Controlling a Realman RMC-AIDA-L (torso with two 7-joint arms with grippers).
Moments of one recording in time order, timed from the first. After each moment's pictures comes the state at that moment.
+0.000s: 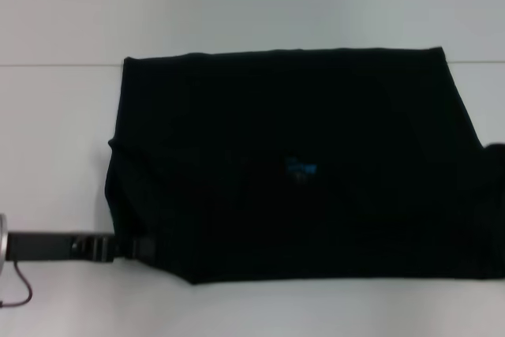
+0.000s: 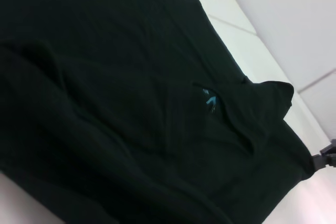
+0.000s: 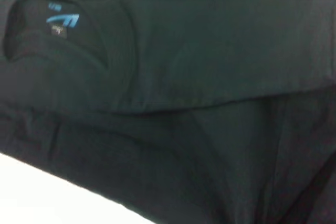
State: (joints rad) left arm -0.54 -2.08 0.39 0.73 2.44 1.67 -1.97; right arm 0.62 1.90 -0.63 -0.73 -2.64 -1.57 2.22
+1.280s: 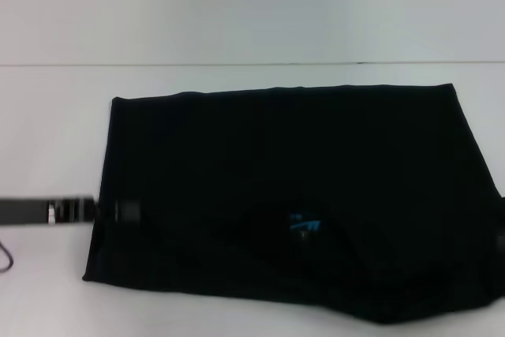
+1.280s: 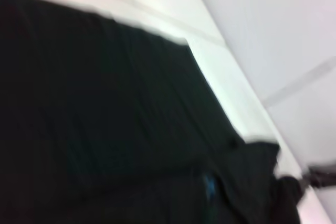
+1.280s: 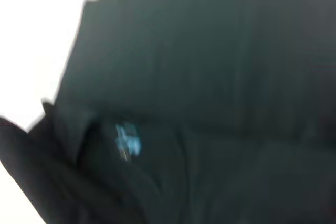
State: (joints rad) left arm -0.61 -2.02 0.20 0.73 2.52 1.81 -2.02; right arm 0.59 1.86 -0.41 -0.67 -2.53 -1.72 2.15
